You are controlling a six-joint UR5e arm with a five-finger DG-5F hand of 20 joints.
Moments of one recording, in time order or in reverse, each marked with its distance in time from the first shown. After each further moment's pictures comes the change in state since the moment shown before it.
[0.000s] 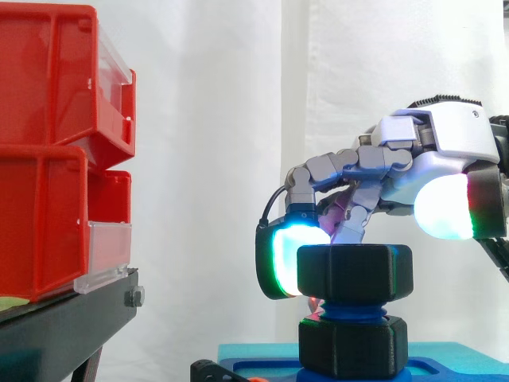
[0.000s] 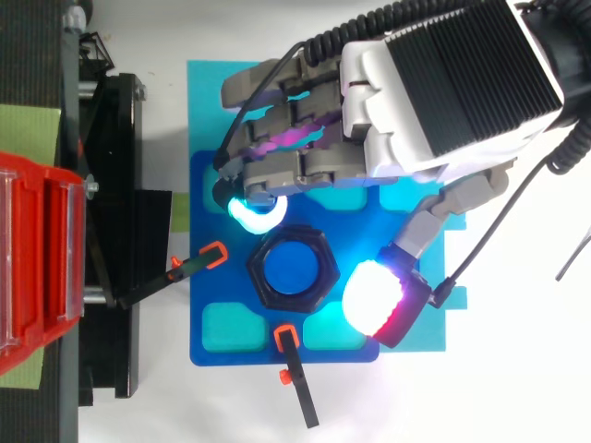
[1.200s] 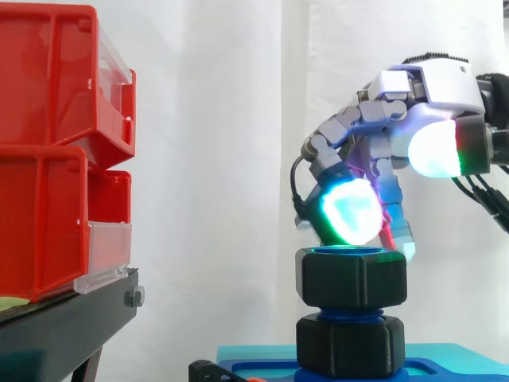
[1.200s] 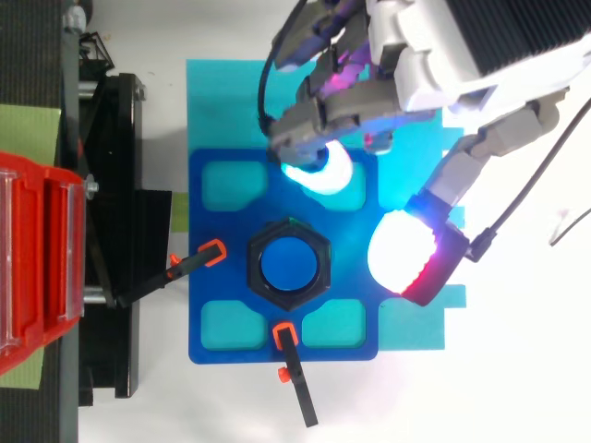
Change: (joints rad) arm -0.051 0.001 0.142 -0.171 -0.054 -0.032
